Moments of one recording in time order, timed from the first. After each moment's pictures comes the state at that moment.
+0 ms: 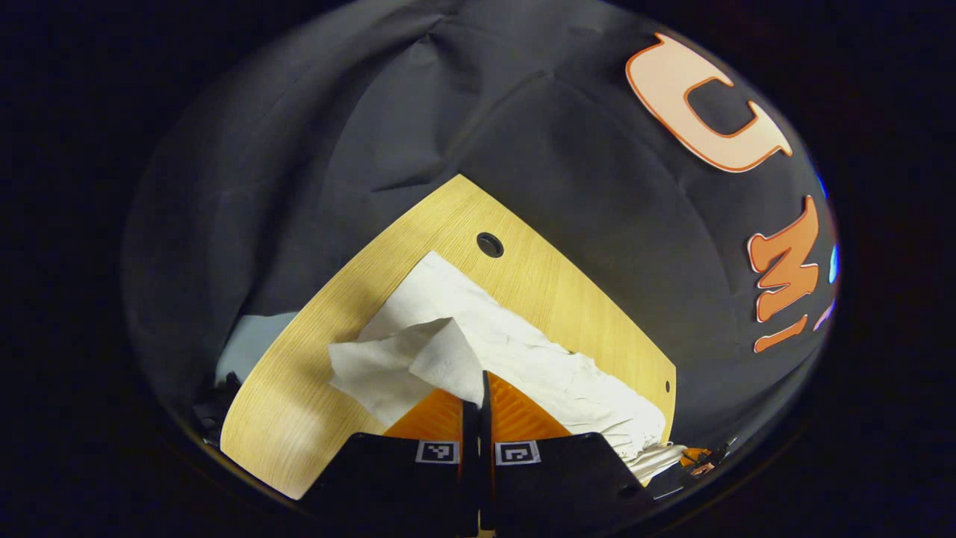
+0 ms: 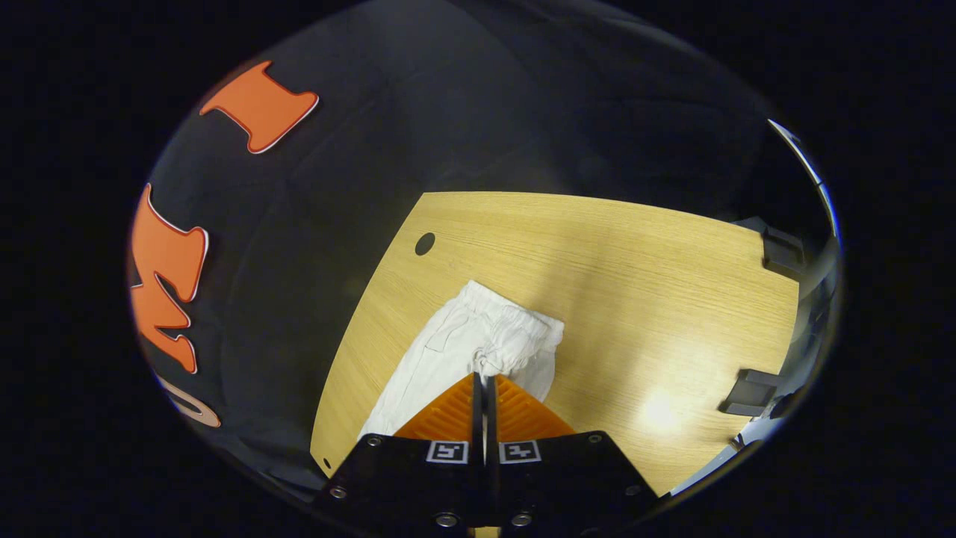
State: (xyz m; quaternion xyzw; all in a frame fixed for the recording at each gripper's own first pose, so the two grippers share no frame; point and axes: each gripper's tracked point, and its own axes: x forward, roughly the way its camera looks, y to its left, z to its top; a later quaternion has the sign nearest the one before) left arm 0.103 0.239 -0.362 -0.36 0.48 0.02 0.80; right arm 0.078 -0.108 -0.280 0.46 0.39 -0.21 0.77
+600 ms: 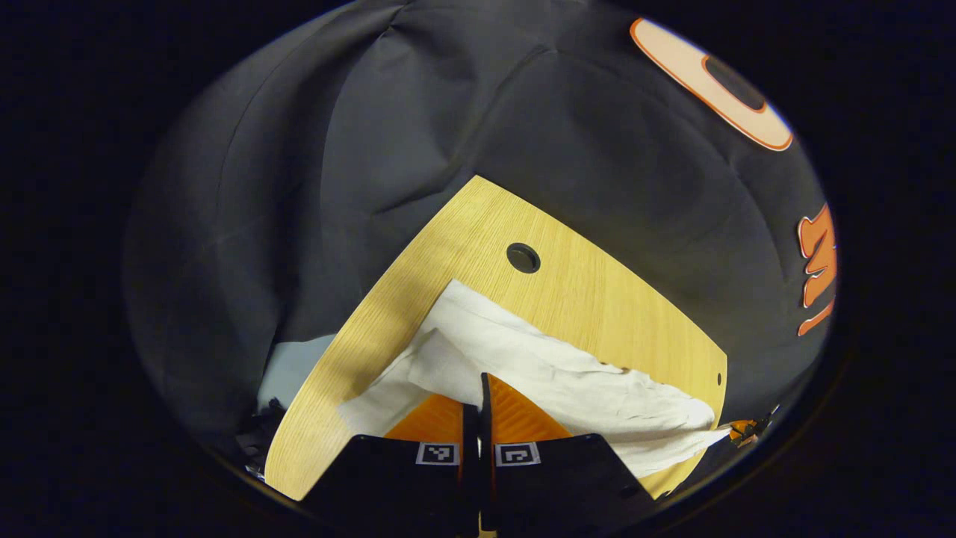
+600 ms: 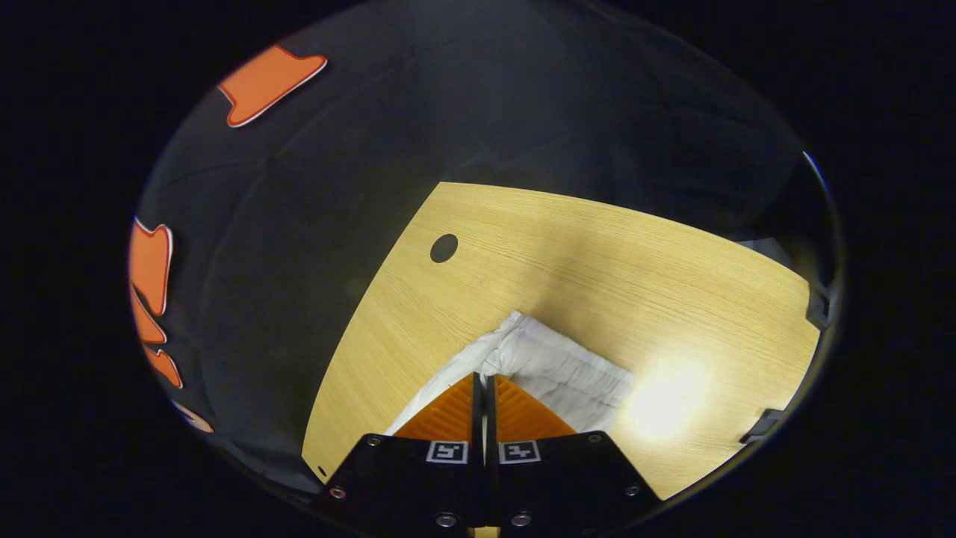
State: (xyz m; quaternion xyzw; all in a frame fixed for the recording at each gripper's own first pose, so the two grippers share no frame) left arm 0.124 0.269 -0.378 -0.27 0.52 0.05 0.81; right arm 0.188 -0.108 -0.312 0.44 0.42 -0.18 0.77
